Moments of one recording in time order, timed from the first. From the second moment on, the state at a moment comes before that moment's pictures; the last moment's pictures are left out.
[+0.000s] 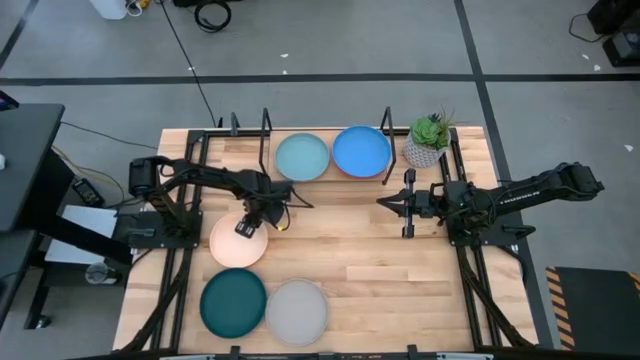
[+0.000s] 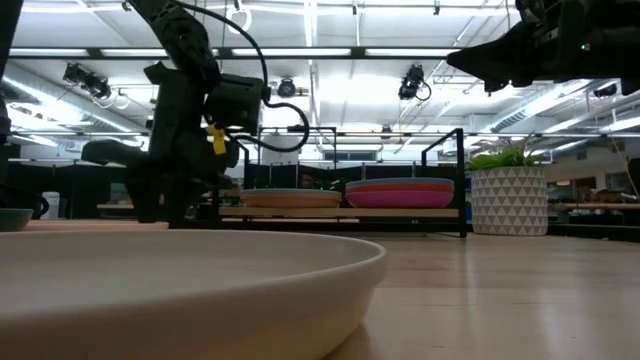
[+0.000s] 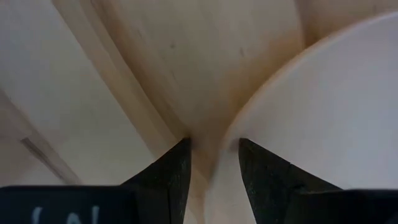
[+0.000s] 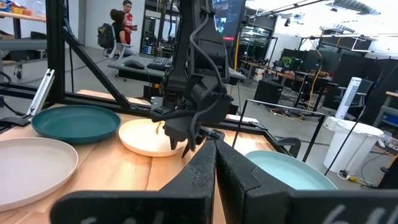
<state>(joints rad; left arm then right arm) 0.19 1.70 0.91 -0.80 0.04 0.64 0.06 0.77 0.17 0.65 0.15 -0.23</state>
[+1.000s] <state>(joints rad) 0.16 1.69 1.03 -0.90 -0.05 0.60 0.06 0.77 0.17 0.65 0.15 -0.23</state>
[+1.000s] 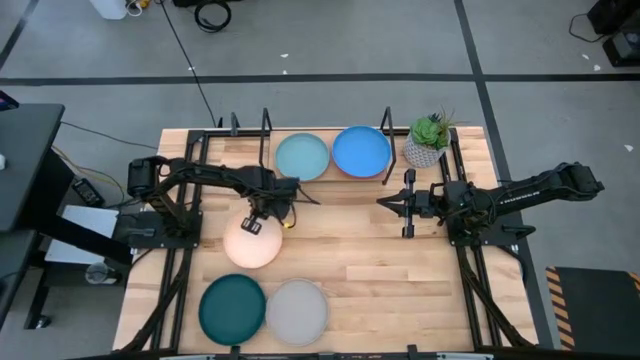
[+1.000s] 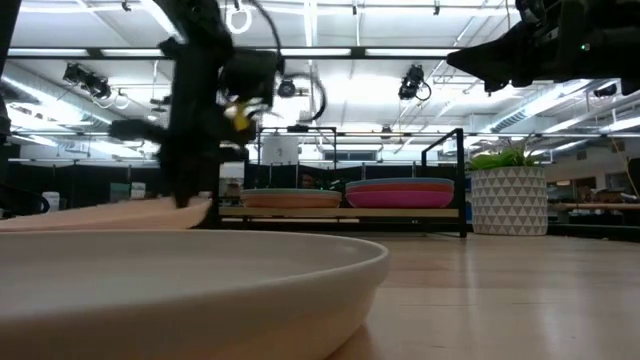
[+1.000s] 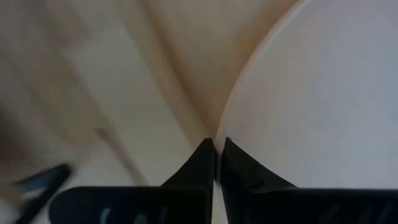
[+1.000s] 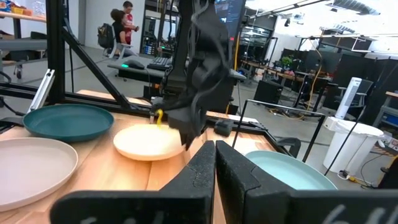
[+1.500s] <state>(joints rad) 0.31 1.69 1.46 -0.90 -0.06 0.19 0.06 0.77 0.17 0.65 0.15 -0.23</state>
